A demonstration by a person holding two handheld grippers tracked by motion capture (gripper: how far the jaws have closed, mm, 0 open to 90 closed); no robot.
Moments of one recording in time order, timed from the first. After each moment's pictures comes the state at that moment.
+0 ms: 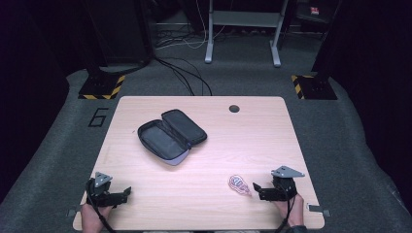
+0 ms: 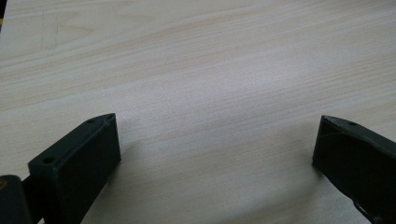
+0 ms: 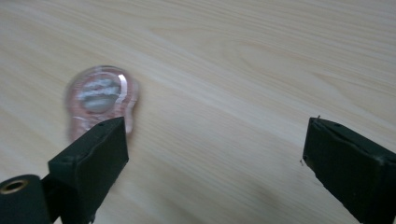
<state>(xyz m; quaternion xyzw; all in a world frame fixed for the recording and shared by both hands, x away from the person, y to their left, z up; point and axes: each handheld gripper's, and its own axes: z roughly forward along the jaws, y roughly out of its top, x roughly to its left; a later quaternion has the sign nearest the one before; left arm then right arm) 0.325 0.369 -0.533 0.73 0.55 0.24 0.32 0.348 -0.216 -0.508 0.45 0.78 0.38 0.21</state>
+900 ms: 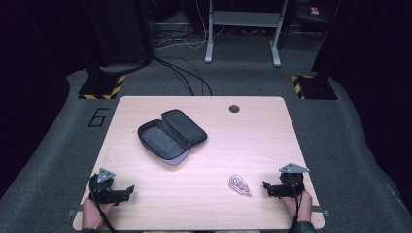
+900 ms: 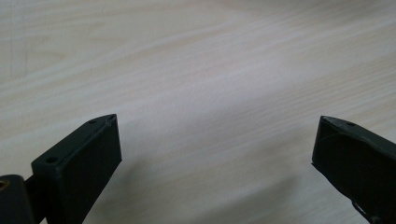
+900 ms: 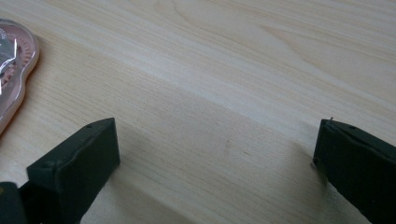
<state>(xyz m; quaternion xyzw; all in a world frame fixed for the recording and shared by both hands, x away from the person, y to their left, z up) 0.336 0.359 -0.518 0.75 0.53 0.22 0.33 0.369 -0.246 -0.529 0.48 0.79 0.33 0.20</state>
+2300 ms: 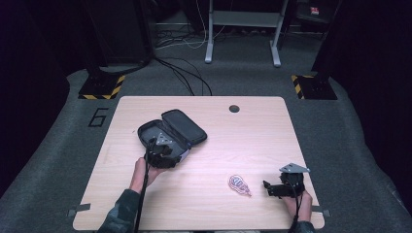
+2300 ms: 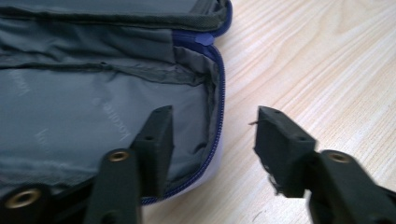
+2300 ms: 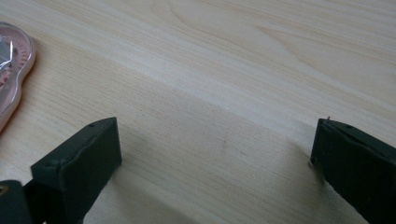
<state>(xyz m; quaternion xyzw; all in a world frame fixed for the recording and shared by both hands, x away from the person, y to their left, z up) 0.438 0.213 -0.472 0.84 0.39 0.15 0.34 0.369 -0.247 -0.530 0.48 0.78 0.33 0.21</state>
